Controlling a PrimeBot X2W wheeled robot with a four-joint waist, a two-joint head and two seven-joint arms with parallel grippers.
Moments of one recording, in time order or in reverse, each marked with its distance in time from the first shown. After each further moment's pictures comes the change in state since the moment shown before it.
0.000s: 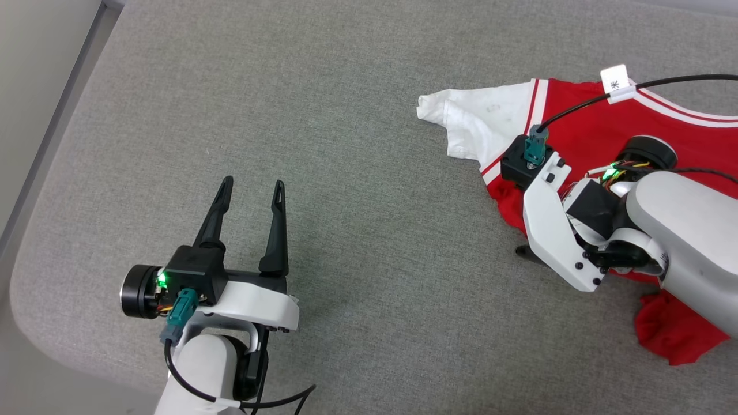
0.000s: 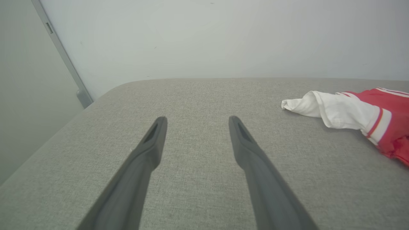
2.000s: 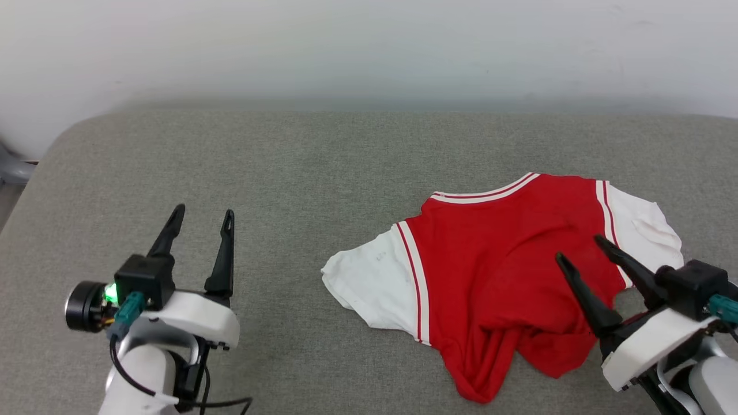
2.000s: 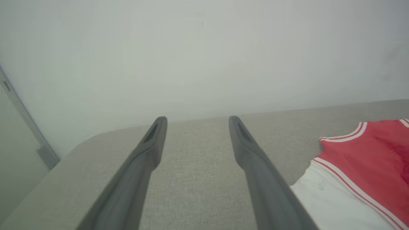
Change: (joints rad) left arm 0.052 0.115 0.096 0.073 -0.007 -0.090 0.033; right arm 0.852 0.081 -0.794 -0.160 -0.365 -0.001 -1.031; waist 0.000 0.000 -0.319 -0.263
